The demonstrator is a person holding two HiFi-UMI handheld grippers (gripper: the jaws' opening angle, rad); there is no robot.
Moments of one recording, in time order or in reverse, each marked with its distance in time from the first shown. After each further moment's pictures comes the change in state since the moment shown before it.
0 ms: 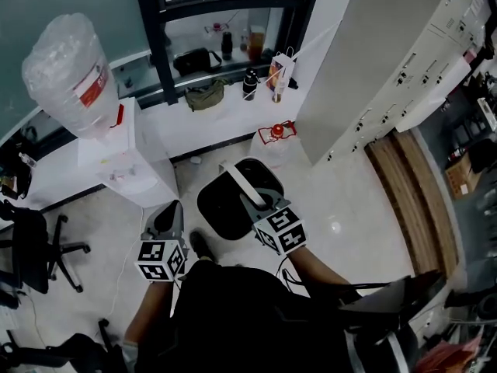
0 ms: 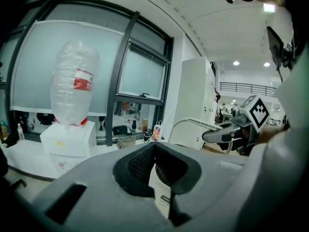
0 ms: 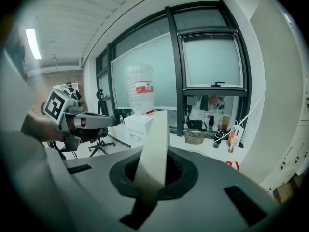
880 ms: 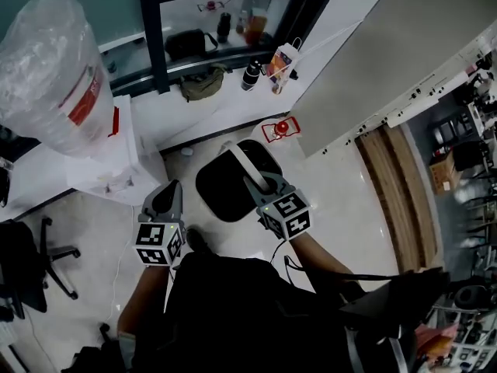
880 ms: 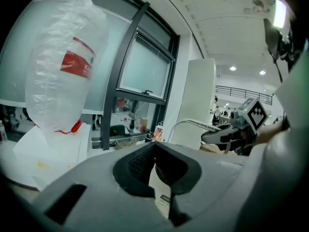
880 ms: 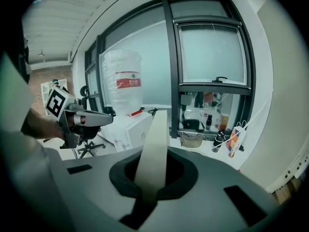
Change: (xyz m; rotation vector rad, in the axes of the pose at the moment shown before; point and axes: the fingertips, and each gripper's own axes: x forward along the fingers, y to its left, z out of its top) left arm 0.111 0.133 0.040 -0.018 0.022 -0.106; right arm 0.144 -0.044 0.068 0.032 0.036 -0.067
